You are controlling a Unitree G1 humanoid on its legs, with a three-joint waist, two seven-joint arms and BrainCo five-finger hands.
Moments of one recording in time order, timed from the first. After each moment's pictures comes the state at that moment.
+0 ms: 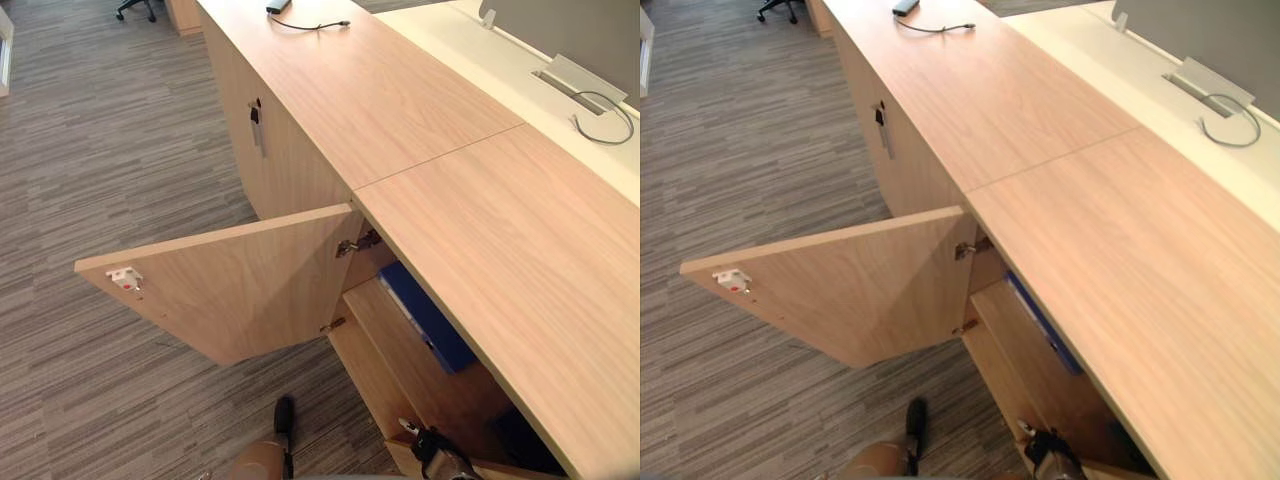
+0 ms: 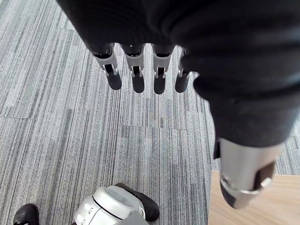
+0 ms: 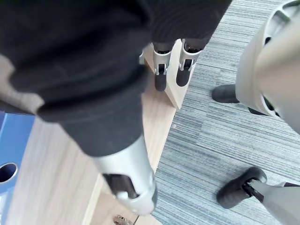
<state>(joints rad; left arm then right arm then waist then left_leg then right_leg) 0.23 0.03 0.49 0.94 -0.10 0.03 0.17 -0.09 0.04 -0.65 1.07 0.05 0.11 -0.11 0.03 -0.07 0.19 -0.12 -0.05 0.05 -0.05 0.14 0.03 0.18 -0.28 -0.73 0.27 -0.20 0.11</state>
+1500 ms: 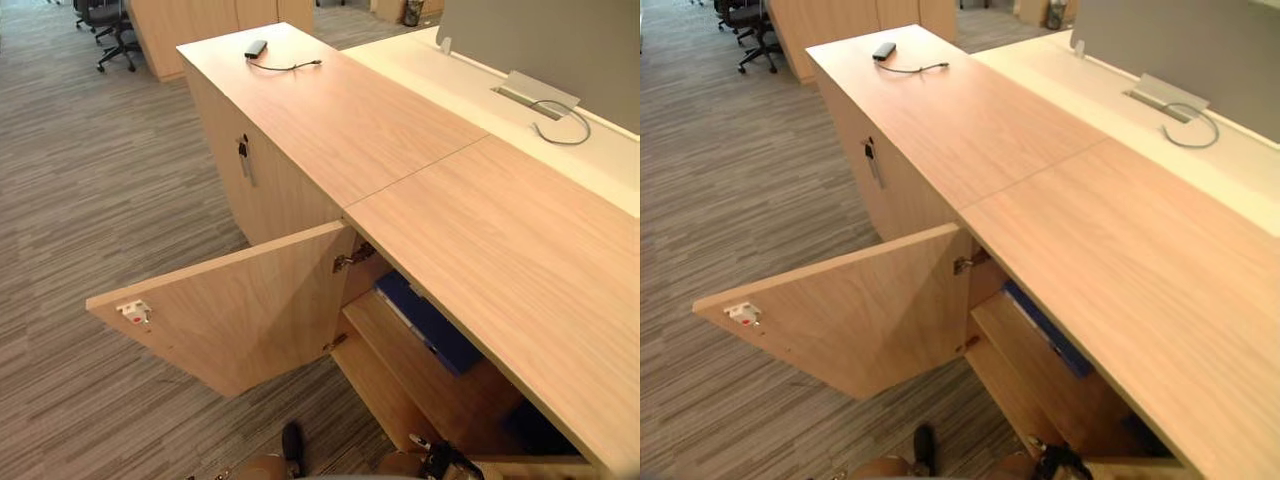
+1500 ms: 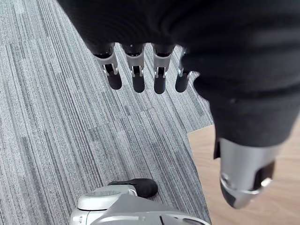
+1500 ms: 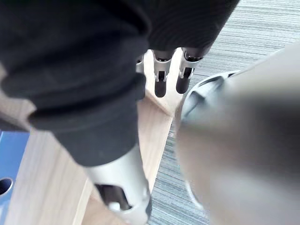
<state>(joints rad) 0.22 0.07 0.30 0.99 0.05 0.01 0.15 0.01 0.04 -0.61 1.01 0.06 0.13 -0.12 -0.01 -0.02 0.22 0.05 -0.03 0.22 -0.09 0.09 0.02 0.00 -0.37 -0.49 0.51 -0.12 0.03</state>
